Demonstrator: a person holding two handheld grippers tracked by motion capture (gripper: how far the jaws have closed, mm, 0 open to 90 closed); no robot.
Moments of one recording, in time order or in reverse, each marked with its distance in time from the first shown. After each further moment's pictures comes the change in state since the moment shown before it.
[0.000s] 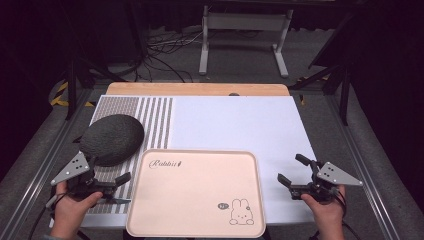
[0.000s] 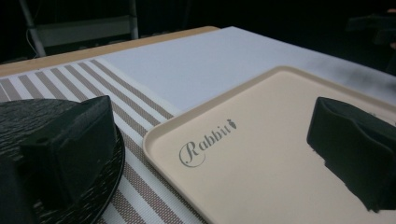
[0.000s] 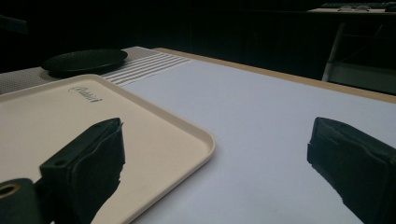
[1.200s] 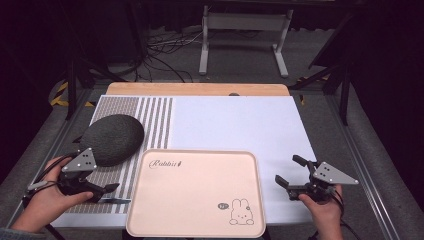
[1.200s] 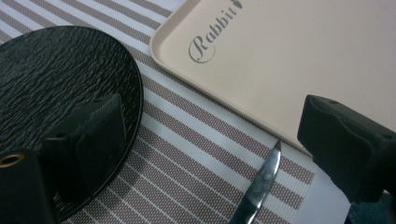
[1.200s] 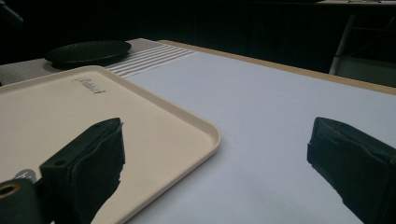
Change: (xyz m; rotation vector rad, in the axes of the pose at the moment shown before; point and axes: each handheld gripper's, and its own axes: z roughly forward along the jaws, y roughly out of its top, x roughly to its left) left arm 0.009 0.032 -0.013 0.524 -0.028 0.225; right arm 0.001 -0.004 0.004 0.026 0.017 -0.005
